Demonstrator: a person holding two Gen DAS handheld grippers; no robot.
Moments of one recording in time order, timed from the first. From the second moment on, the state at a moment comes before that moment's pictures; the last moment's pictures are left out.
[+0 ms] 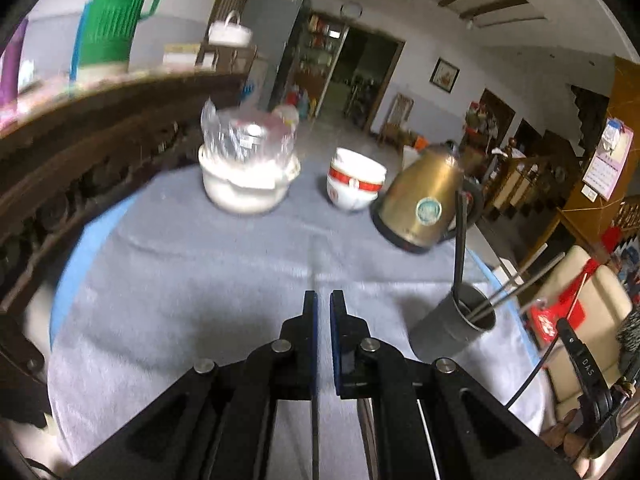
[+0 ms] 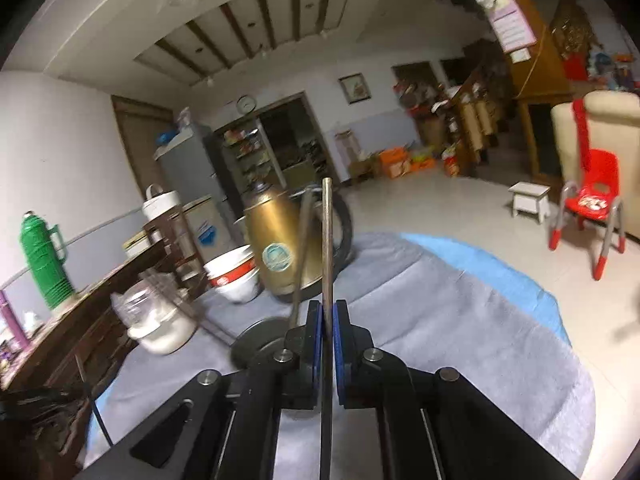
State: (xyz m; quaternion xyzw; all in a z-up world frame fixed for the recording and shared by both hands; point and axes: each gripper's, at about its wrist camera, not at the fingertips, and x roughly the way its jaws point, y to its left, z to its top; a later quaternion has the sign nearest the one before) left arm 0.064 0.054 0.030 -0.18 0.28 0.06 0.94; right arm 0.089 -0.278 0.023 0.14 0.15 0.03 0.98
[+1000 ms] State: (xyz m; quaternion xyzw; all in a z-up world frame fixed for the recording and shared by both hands) left arm 0.220 0.089 -0.096 -0.31 0.60 0.10 0.73; right arm 0.055 -0.262 -0.005 0.11 0.33 0.18 0.92
